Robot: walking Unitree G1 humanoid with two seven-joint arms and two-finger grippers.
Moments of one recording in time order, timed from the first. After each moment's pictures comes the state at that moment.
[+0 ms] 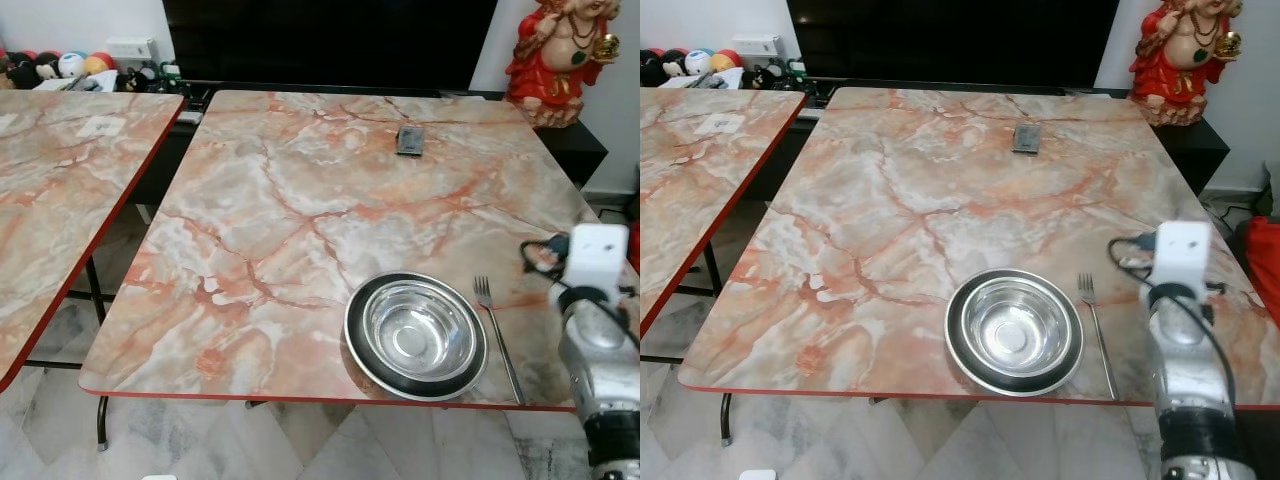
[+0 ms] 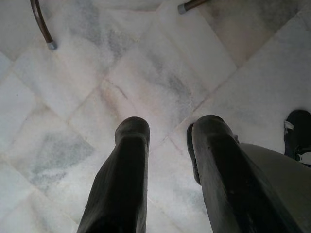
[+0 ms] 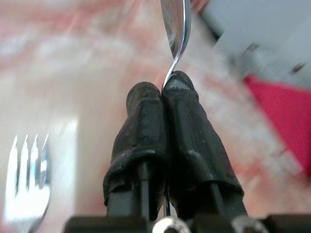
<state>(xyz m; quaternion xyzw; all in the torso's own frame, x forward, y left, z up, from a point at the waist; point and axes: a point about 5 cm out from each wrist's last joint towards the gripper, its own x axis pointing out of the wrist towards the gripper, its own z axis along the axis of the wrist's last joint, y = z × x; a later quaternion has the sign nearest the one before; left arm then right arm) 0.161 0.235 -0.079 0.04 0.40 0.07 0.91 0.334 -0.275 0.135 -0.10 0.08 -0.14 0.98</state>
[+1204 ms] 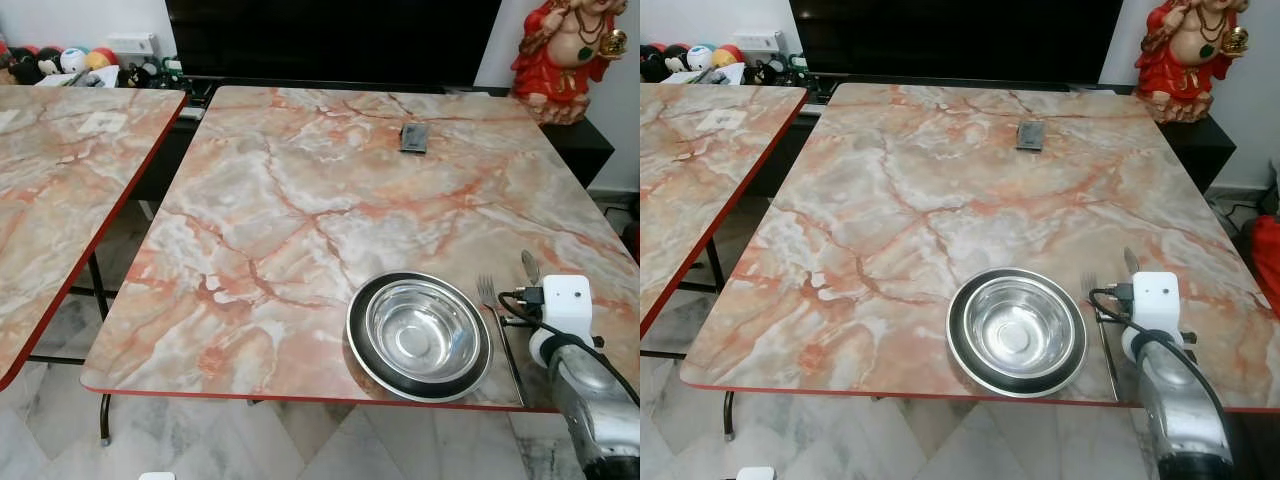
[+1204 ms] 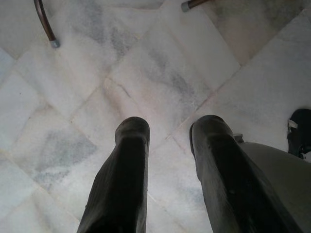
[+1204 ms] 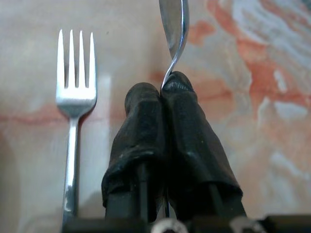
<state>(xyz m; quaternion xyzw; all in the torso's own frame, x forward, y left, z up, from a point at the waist) 0.164 0.238 -0.077 0.04 0.40 0.07 0.91 0.302 -0.270 0.107 -0.05 0.15 -0.09 0.98</state>
